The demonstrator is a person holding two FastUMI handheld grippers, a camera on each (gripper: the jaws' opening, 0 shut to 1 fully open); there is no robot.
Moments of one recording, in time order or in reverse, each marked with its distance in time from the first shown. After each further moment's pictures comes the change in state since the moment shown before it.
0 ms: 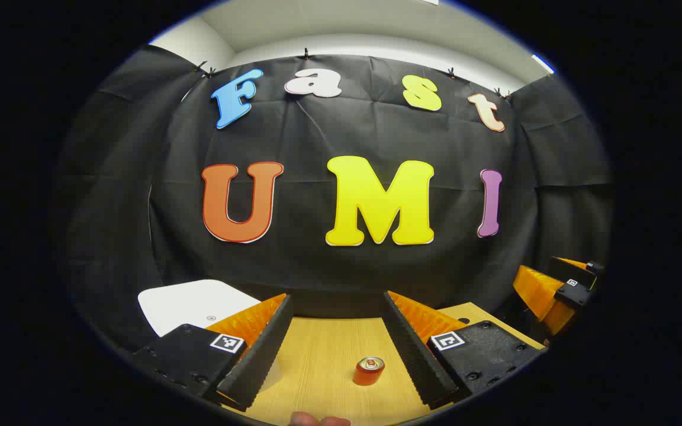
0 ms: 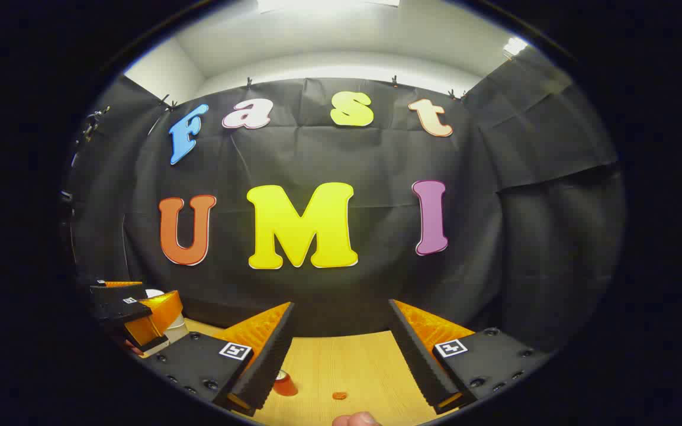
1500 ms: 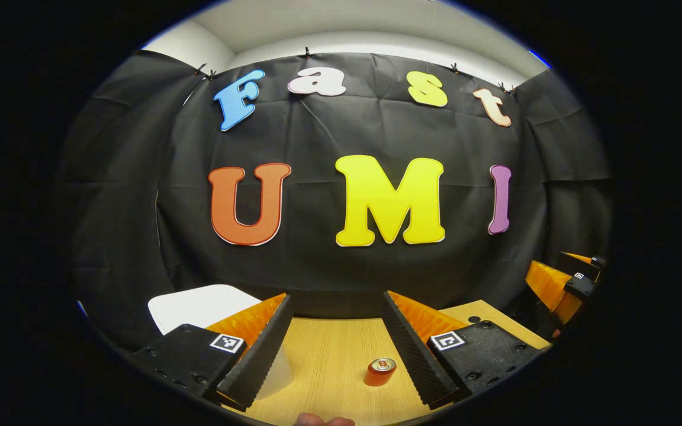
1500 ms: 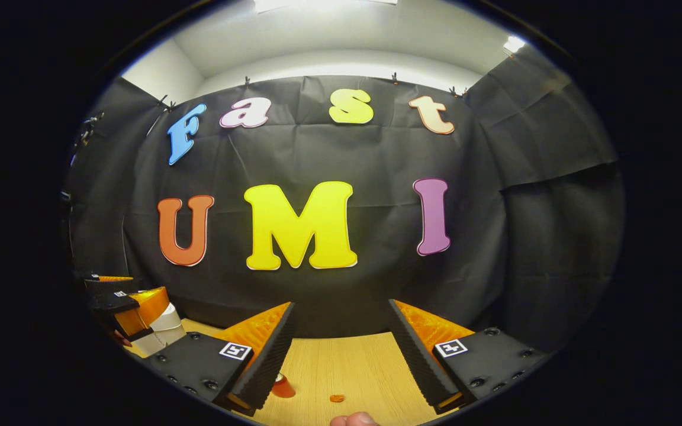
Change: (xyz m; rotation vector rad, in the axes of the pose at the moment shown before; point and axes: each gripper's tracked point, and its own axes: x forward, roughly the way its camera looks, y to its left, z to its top) left arm 0.006 0.013 0.005 0.017 0.018 0.048; right arm 0.015 -0.012 0.002 0.011 0.013 0.014
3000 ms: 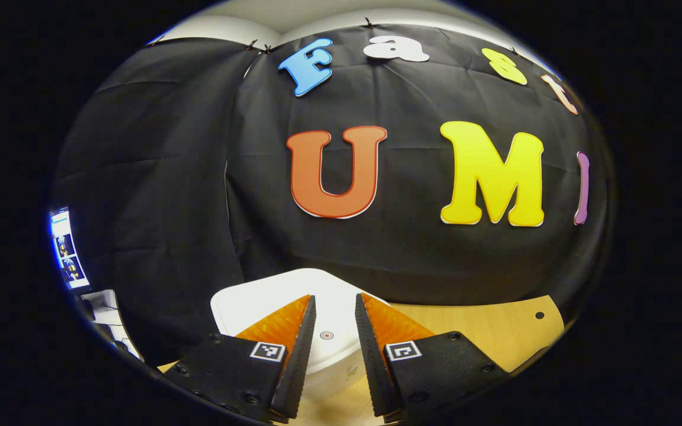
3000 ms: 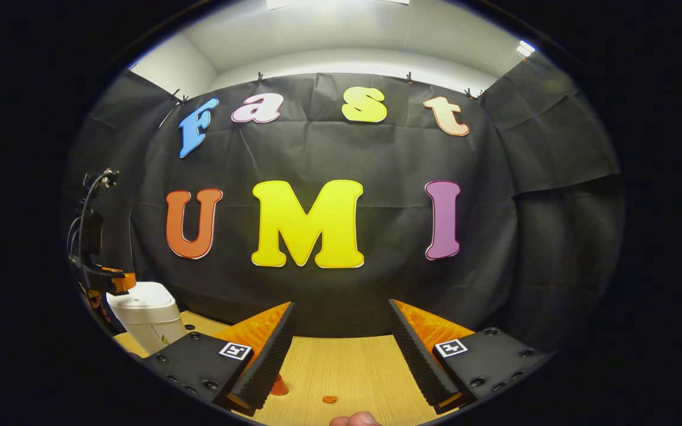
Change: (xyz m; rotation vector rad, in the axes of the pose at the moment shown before) left arm 0.044 0.155 -0.046 -0.052 0.179 0.362; right arm 0.010 0.005 0.002 -0.064 0.009 0.065
